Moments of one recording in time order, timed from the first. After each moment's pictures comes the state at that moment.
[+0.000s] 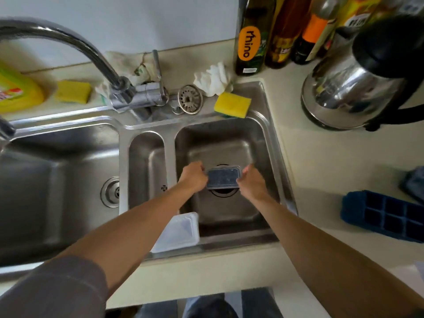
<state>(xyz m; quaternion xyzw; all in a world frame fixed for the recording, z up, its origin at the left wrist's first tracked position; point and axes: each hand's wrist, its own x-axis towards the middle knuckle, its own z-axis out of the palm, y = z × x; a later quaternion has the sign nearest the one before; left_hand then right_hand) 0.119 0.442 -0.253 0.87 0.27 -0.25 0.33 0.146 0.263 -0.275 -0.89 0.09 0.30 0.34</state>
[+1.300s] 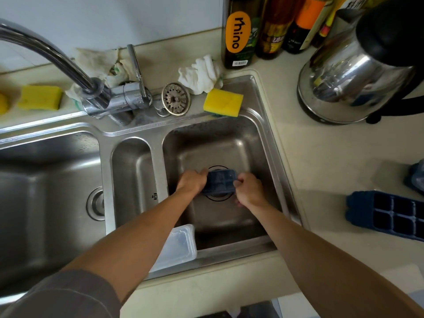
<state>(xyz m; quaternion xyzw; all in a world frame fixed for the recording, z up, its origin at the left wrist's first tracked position) 0.137 0.434 -0.288 0.81 0.34 -0.30 0.38 0.142 0.263 -0.290 -0.85 0.15 0.35 0.36</state>
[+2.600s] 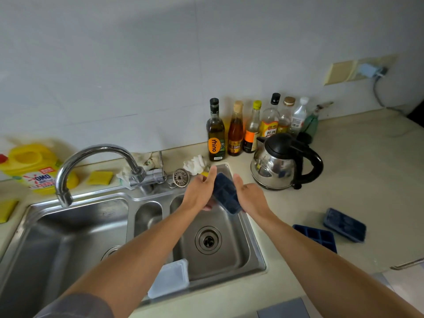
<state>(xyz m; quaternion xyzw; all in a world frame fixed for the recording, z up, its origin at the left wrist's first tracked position) 0.136 0.368 -0.020 0.82 0.22 -0.07 0.53 0.153 0.214 -0.033 -0.87 0.07 0.17 0.45</state>
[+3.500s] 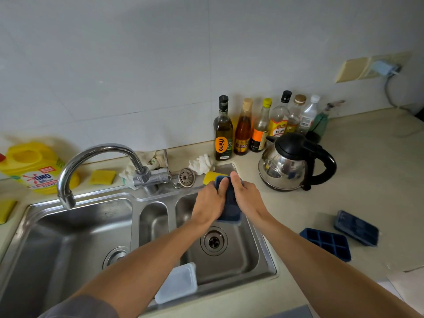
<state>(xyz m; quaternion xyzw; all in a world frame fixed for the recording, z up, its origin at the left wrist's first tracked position) 0.138 0.376 -0.055 0.90 0.14 -0.01 0.42 0.157 0.255 -0.034 -0.85 0.04 0.15 0.51</state>
